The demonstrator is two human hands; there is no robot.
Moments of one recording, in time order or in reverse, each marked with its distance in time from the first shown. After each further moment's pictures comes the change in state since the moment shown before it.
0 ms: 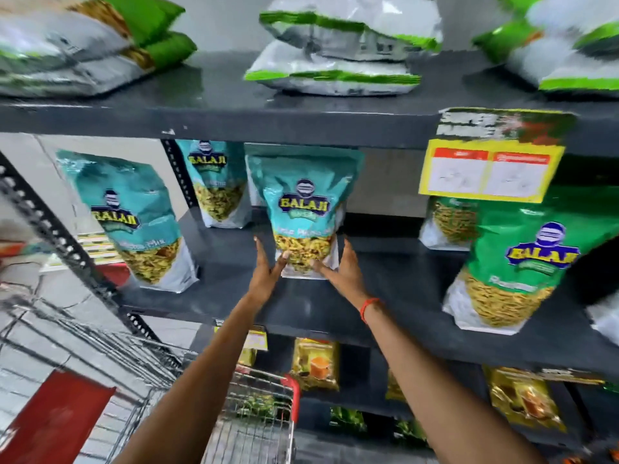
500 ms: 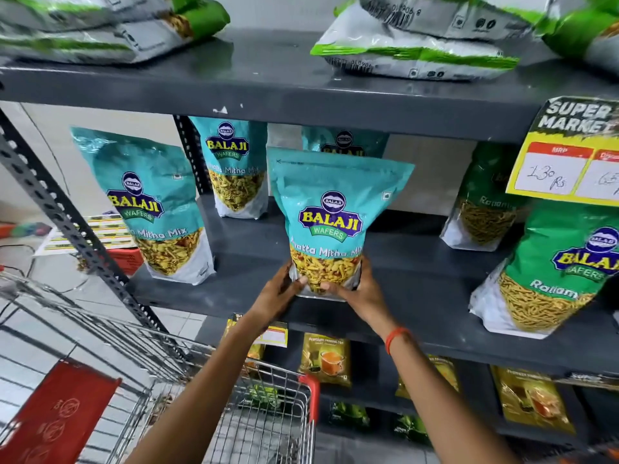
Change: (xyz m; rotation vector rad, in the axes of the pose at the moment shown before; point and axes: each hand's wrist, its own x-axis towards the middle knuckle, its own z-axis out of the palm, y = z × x) left_hand -0.025 -0.037 -0.029 -0.029 -0.239 -0.037; right_hand -0.032 0.011 0.024 0.258 -0.104 0.001
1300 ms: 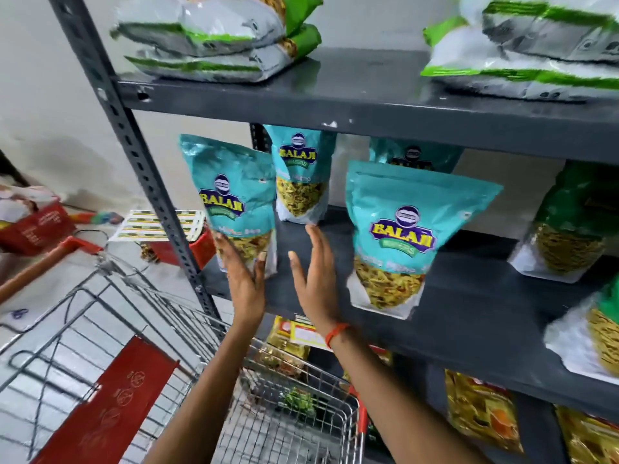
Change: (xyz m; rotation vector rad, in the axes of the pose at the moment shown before) left_hand -0.052 -0.011 -0.112 0.102 0.842 0.207; right_hand -0.001 -0.061 0.182 -0.347 0.131 -0.508
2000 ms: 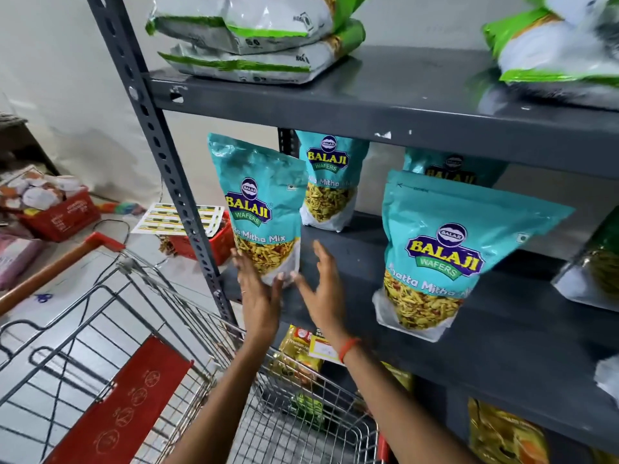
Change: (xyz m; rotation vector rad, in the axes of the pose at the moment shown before) left_hand 0.003 -0.024 -0.011 0.148 -0.068 -0.093; right_hand 0.007 0.008 0.031 0.121 -0.168 0.194
